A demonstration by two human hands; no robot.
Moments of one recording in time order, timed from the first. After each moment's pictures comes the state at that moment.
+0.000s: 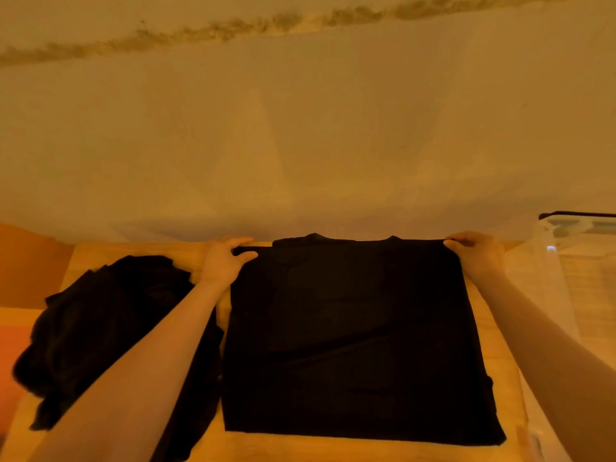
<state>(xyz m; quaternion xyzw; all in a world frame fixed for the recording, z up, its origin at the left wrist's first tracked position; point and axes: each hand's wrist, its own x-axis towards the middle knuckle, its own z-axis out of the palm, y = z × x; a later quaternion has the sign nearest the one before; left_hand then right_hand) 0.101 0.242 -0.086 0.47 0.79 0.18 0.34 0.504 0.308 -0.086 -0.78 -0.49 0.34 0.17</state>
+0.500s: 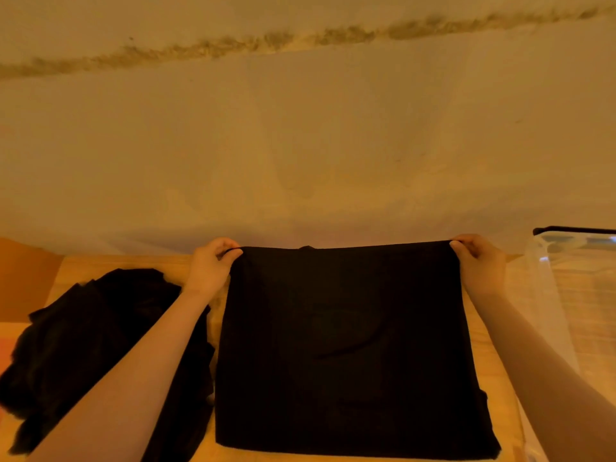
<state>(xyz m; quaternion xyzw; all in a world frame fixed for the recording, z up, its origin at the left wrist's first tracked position) 0.102 0.252 -0.075 0.45 0.78 0.28 0.33 0.501 0.305 -0.076 -0.74 -0.47 0.34 0.34</state>
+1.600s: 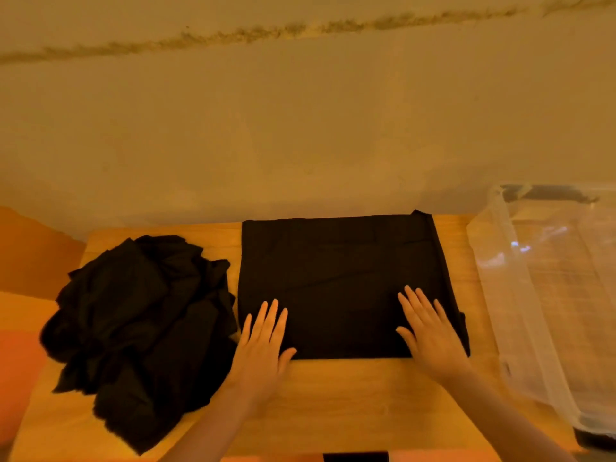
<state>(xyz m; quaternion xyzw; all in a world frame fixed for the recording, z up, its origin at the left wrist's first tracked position) 0.164 0.032 -0.113 0.73 0.66 -0.10 0.12 0.480 0.091 -0.110 -0.60 -0.79 0.14 -0.05</state>
